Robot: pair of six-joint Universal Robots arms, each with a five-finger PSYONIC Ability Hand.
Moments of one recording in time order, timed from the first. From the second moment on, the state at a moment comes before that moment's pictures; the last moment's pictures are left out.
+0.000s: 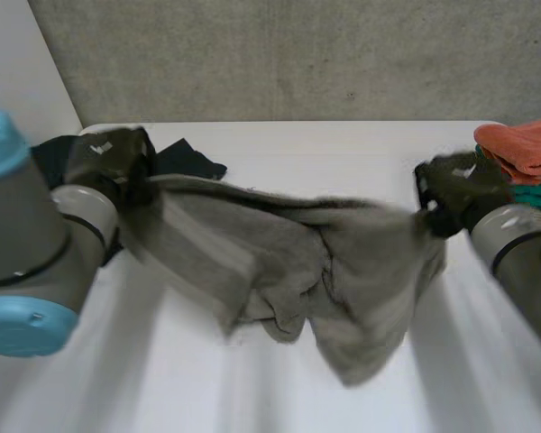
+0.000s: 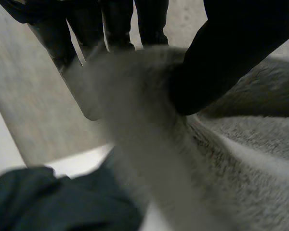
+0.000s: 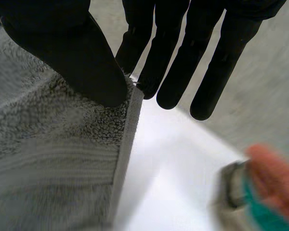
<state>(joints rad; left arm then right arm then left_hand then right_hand) 4.27 -1.82 -1.51 3.24 -1.76 3.12 1.92 -1.38 1.59 0.01 1.56 2.82 1.17 1.19 1.19 1.20 0.98 1.11 1.17 1.18 1.19 1.00</state>
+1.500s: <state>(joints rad) 4.44 -2.05 -0.96 3.79 -1.51 3.32 1.79 -1.13 1.06 -0.54 1.44 2.73 1.17 1.20 1.20 1.20 0.98 1.13 1.18 1.19 1.20 0.97</state>
